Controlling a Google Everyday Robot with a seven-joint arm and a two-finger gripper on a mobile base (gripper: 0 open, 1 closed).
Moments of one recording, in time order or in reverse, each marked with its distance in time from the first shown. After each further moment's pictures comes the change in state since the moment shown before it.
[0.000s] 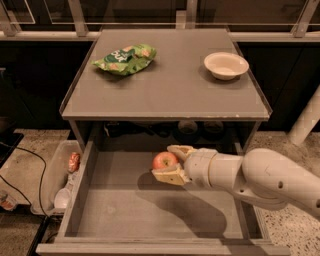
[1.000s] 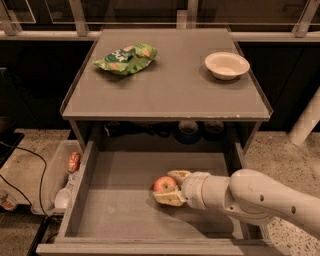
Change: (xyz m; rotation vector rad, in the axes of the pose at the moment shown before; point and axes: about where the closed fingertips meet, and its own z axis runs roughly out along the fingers) arm 0.090 0.019 0.033 -0.048 0.109 0.148
